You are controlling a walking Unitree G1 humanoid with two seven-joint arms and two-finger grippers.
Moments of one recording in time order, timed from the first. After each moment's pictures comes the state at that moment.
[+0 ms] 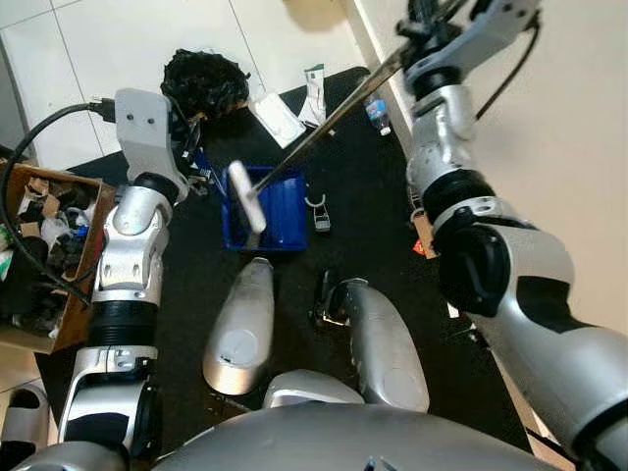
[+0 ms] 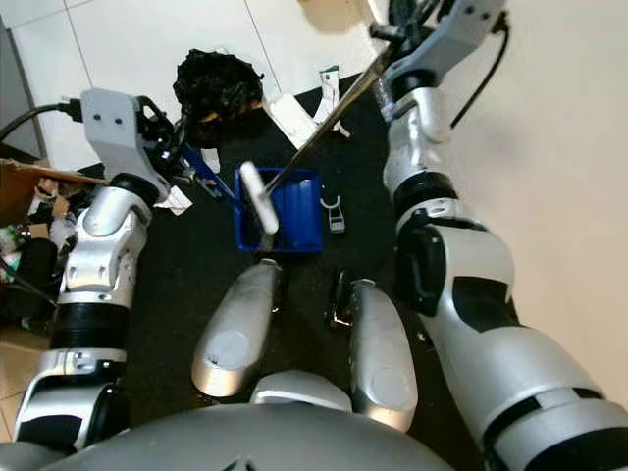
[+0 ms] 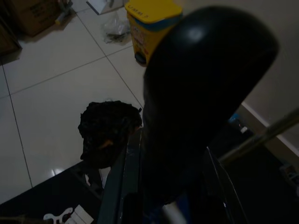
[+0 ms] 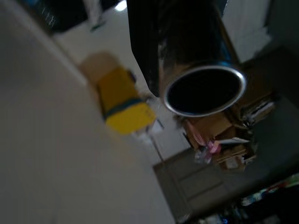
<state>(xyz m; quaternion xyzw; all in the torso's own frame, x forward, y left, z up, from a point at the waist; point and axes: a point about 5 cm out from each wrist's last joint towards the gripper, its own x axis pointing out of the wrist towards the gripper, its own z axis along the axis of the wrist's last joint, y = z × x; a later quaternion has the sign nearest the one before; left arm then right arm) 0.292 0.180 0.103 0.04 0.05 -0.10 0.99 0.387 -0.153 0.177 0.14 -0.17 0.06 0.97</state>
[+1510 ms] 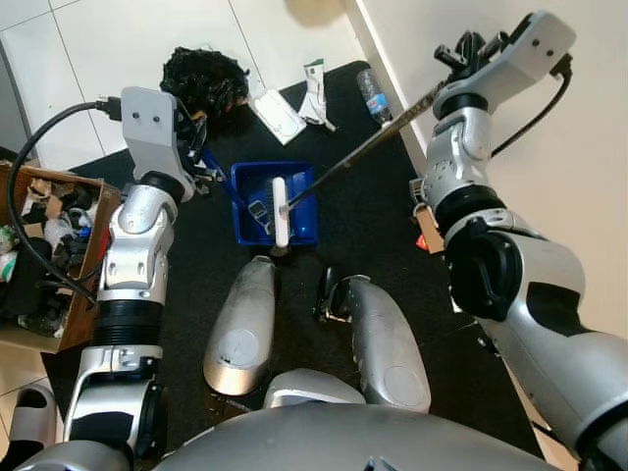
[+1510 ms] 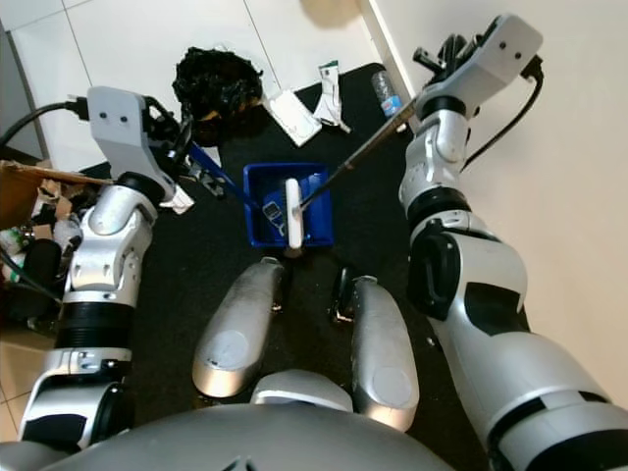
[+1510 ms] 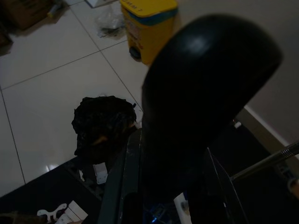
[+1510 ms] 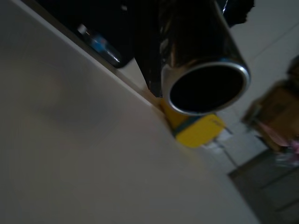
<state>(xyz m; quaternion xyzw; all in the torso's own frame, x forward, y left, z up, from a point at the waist) 0.291 0.182 0.103 0.03 0.05 -0.10 0.99 0.382 -0.171 0.146 0.21 -0.10 -0.07 0.97</state>
